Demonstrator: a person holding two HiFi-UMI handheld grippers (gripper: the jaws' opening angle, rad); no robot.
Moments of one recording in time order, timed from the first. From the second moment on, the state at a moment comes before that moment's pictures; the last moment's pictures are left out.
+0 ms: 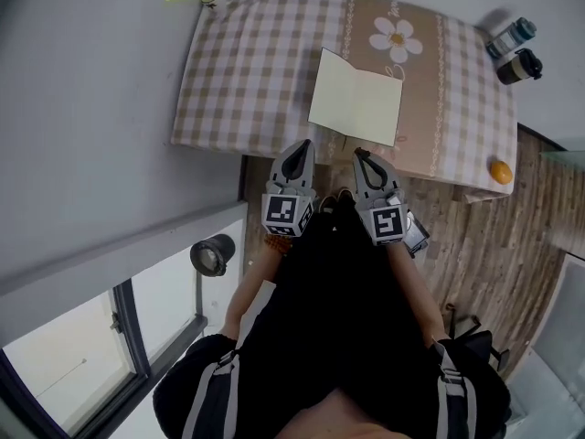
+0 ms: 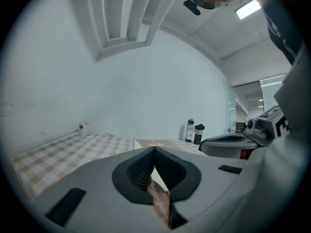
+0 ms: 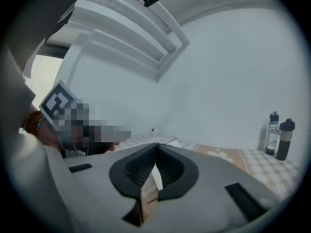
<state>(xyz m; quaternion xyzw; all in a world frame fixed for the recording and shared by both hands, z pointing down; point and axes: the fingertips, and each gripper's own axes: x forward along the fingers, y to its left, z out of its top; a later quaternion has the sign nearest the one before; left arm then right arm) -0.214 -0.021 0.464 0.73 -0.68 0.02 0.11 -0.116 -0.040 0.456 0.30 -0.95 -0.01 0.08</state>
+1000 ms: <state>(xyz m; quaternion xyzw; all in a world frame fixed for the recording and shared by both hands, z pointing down) -0.240 -0.070 0.536 0.68 -0.71 0.06 0.18 -0.117 -0.101 0.457 0.25 -0.96 -0.06 0.08</state>
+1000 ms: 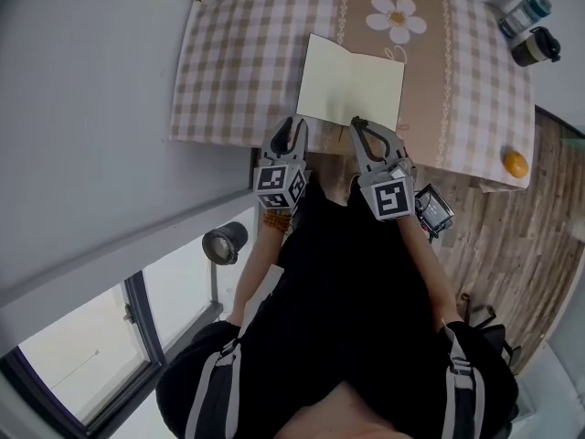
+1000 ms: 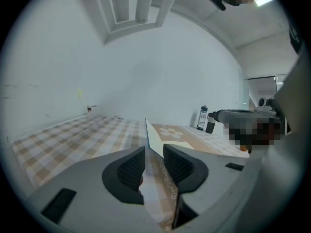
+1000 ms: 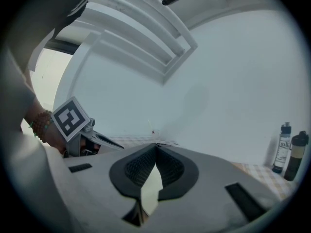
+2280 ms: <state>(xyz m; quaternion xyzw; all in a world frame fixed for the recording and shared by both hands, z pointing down) -0.237 -0.087 0.541 0.71 -0.67 0.04 0.20 -0.120 -0.098 0.478 0.24 -0.96 -0.07 0.11</state>
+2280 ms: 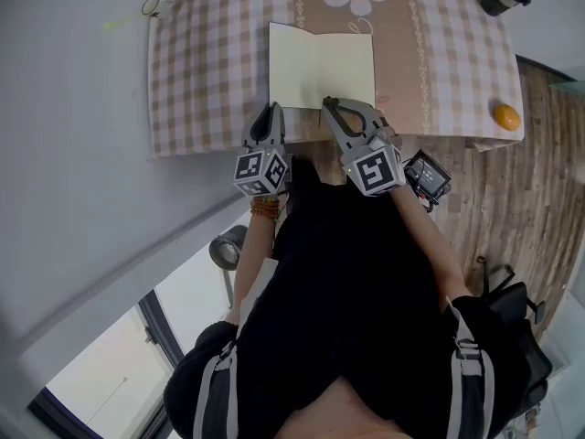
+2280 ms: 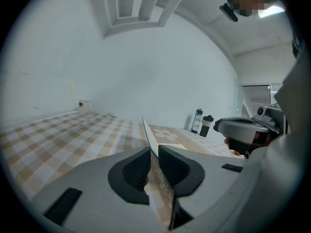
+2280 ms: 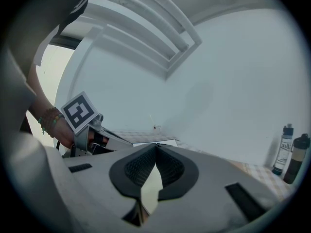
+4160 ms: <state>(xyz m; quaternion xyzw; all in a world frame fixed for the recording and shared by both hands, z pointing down) -0.237 -0.087 0.542 0.70 -0.69 0.04 0.20 -0.108 -0.102 0.475 0.24 -0.96 -0.08 0.11</state>
